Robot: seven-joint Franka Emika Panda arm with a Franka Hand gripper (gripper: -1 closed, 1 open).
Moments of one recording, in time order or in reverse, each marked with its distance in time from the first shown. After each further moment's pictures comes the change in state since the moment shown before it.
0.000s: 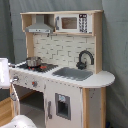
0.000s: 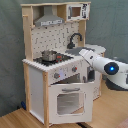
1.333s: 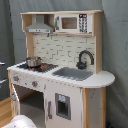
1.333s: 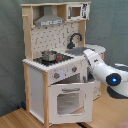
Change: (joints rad) arm -0.002 -0.055 0.036 0.139 -0.060 -0.105 0.434
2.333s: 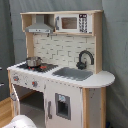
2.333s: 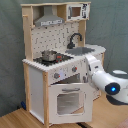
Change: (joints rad) arm -0.017 -0.026 0.075 0.042 -0.002 -0.006 0.309
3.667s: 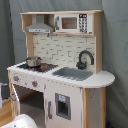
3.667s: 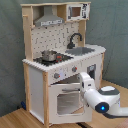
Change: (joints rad) arm -0.101 -0.002 0.224 0.026 0.019 0.059 0.339
